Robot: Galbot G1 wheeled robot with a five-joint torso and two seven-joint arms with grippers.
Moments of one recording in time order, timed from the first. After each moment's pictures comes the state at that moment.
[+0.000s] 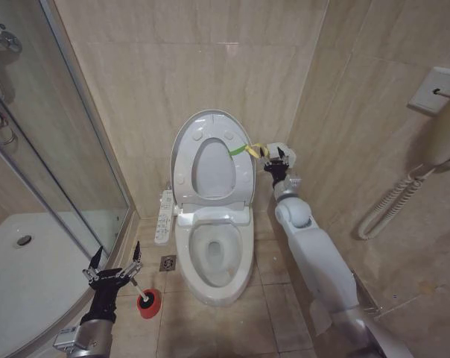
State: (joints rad) left arm 1.66 -1.42 -0.65 -2.18 -0.26 -0.14 -0.06; right arm -0.59 1.30 0.30 1.49 0.31 -0.01 0.17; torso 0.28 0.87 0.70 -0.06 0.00
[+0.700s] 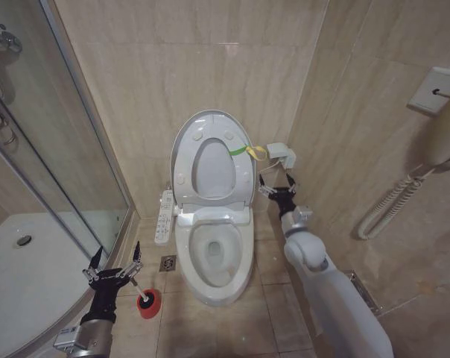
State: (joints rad) left arm 1.66 -1.42 -0.65 -2.18 -0.26 -0.14 -0.06; right arm -0.92 1.23 0.32 1.80 0.36 -0.09 0.26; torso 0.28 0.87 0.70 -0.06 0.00
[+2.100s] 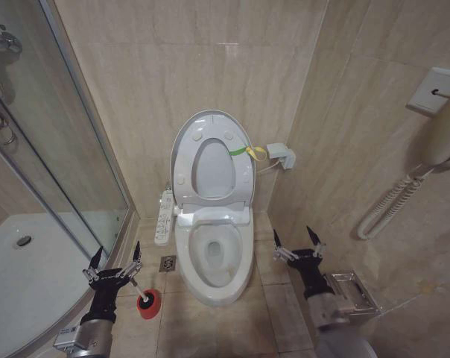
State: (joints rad) left arm 1.66 -1.42 -0.65 -2.18 -0.26 -0.14 -0.06; right arm -1.60 1.35 0.51 2.18 0.12 0.09 0.12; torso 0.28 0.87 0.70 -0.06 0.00
